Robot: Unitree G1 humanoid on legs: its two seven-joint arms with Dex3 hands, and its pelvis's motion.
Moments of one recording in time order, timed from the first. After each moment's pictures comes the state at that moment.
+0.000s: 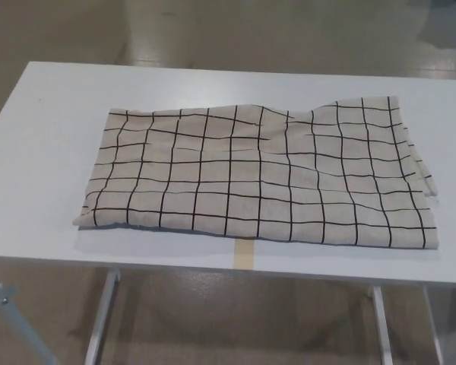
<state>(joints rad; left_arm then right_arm) 0.14 0.25 0.31 0.87 -0.03 -0.14 -0.04 0.18 -0.14 -0.19 0.89 -0.08 -0.30 -0.18</state>
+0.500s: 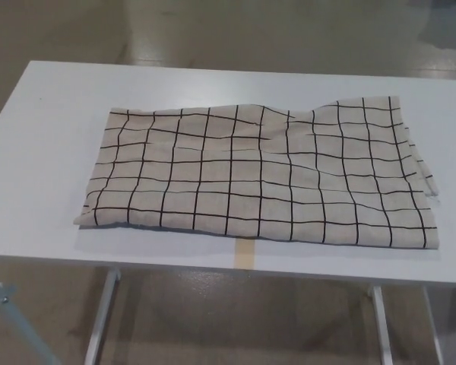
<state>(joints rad) 0.17 0.24 0.37 0.78 -0.08 -0.28 -0.05 0.19 -0.10 -0.25 0.89 -0.07 -0.55 -0.27</state>
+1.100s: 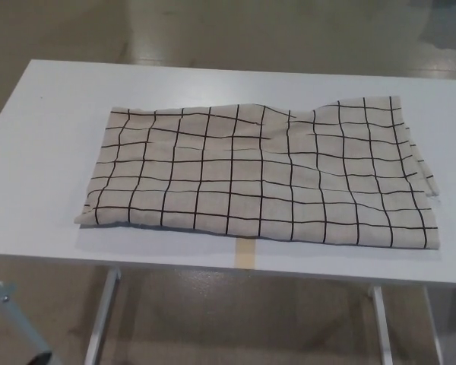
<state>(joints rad) 0.34 0.28 0.30 0.08 0.02 -0.45 -0.06 0.18 -0.10 -0.24 0.89 -0.06 -0.62 -0.25</state>
